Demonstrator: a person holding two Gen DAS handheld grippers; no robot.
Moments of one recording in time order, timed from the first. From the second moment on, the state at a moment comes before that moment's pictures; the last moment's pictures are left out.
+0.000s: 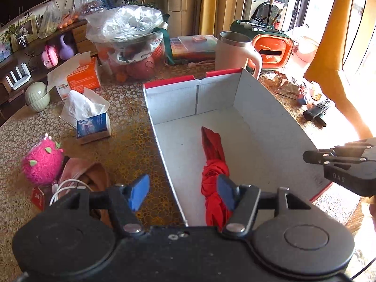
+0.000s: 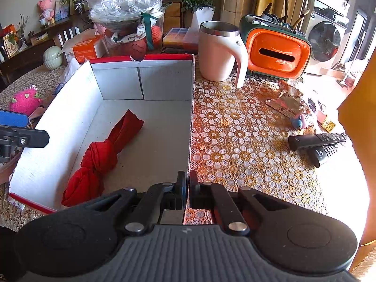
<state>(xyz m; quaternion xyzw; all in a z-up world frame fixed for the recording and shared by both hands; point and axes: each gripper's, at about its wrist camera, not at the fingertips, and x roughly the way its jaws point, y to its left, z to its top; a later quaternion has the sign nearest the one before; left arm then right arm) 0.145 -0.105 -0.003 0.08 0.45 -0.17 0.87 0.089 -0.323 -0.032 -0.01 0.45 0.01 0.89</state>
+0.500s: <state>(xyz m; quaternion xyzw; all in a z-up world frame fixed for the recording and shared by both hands) 0.124 0.019 0.007 0.06 0.40 -0.10 0.91 0.082 -0.317 -0.032 -0.01 0.45 -0.01 0.89</state>
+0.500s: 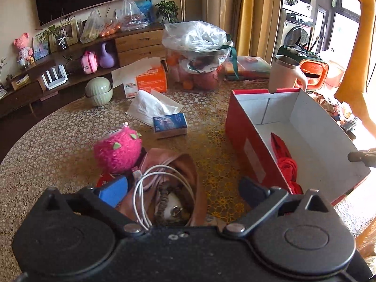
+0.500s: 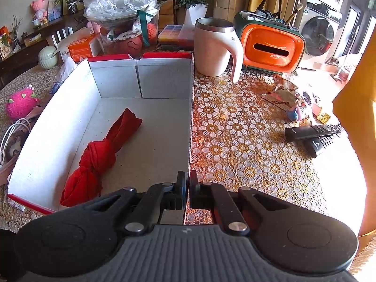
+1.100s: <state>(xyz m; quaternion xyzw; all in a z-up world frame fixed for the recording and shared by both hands) 0.156 0.084 -0.067 0.05 0.42 -0.03 0.91 0.082 -0.311 -0.033 -0.01 0.46 -0.03 0.89</state>
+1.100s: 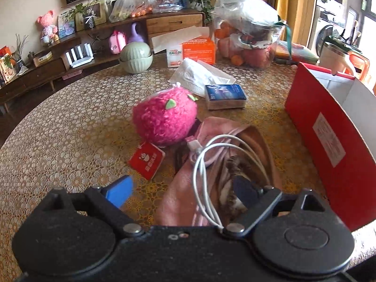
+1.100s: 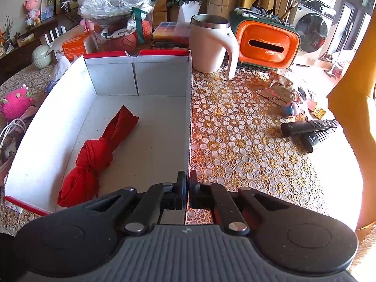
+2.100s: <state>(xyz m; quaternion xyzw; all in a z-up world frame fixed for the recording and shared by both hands) 0.165 0.079 -0.063 -0.02 0.44 -0.08 0.89 0.082 -0.311 -0.033 -0.01 0.46 -0.03 0.89</state>
